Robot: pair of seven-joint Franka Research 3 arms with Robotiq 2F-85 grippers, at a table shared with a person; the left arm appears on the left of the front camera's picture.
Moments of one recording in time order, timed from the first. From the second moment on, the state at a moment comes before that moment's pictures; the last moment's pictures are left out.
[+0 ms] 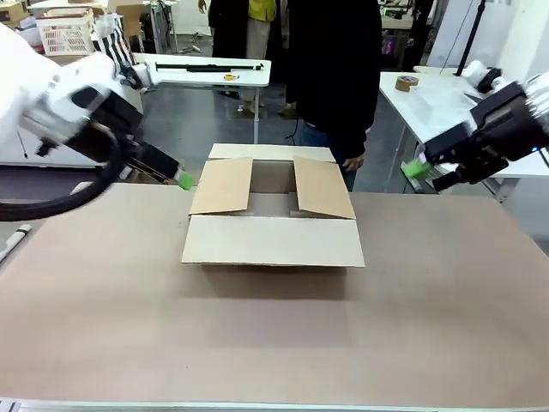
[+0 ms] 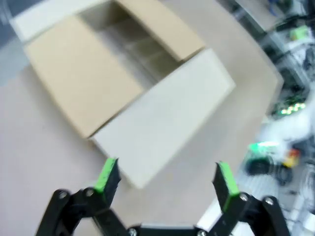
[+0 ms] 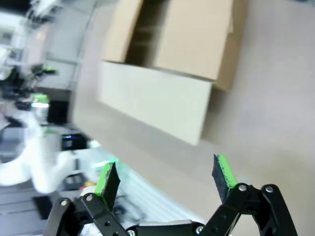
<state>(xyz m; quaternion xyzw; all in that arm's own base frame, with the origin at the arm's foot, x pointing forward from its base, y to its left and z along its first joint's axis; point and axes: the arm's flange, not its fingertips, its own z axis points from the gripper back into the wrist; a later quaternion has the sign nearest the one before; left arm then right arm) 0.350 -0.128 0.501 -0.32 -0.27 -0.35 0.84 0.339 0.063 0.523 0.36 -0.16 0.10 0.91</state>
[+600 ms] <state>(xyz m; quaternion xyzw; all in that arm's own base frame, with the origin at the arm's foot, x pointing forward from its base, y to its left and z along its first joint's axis) 0.328 0.023 0.488 -0.74 -0.25 -0.29 0.56 0.322 -0.060 0.532 0.72 -0.10 -0.08 0.68</state>
